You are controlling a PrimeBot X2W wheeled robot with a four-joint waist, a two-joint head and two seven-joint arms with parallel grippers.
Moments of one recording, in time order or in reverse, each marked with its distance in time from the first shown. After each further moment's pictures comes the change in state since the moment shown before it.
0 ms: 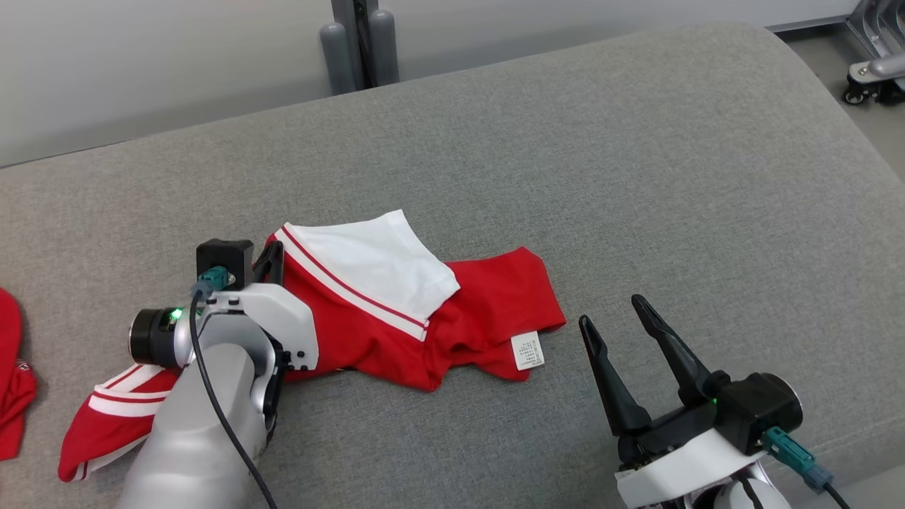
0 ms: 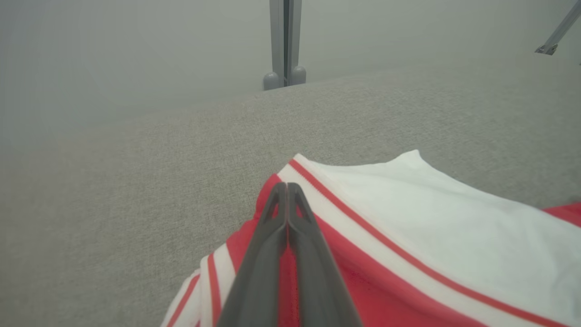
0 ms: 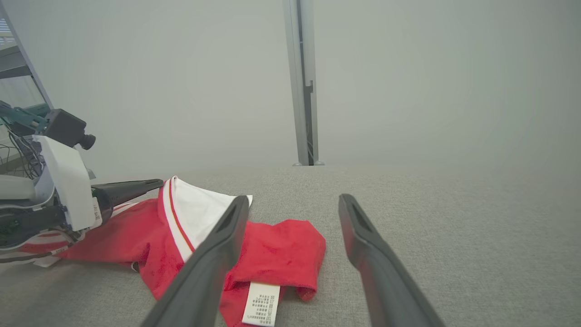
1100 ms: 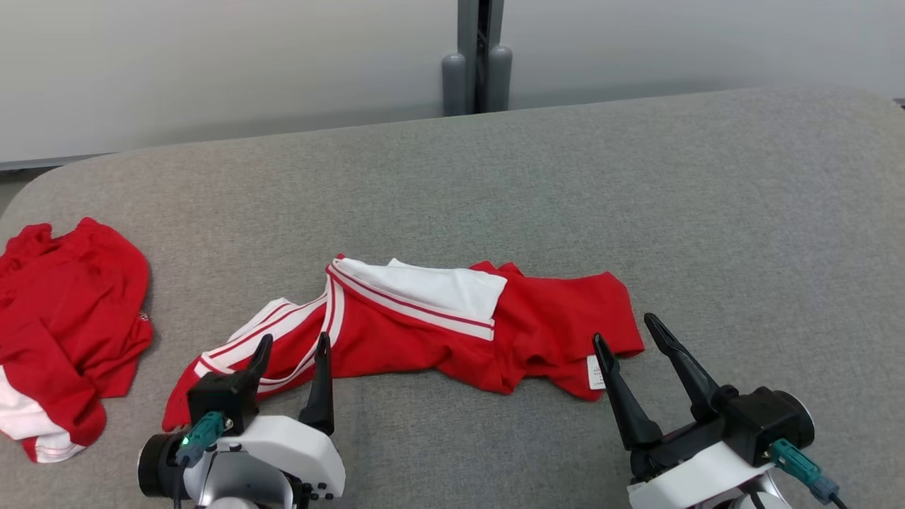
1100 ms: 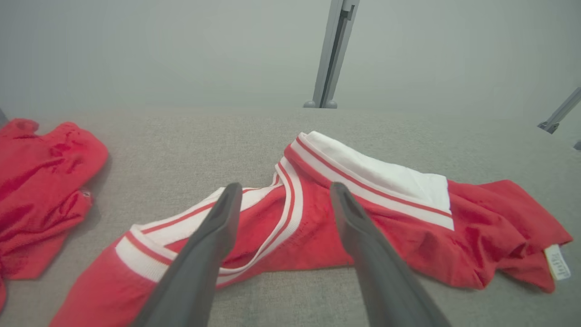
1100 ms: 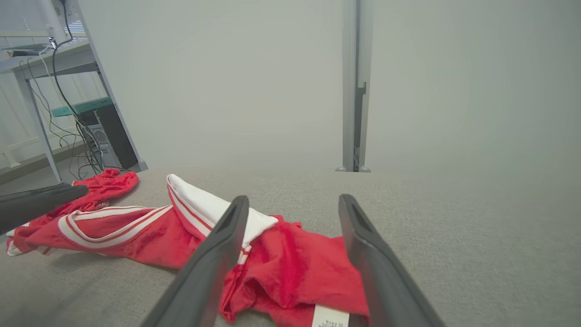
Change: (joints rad) left arm 0.703 0.097 0.004 -1.105 -0.040 0.230 0.249; right arm 0.048 -0.016 -0.025 0.016 -0.008 0.000 0.000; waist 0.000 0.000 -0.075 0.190
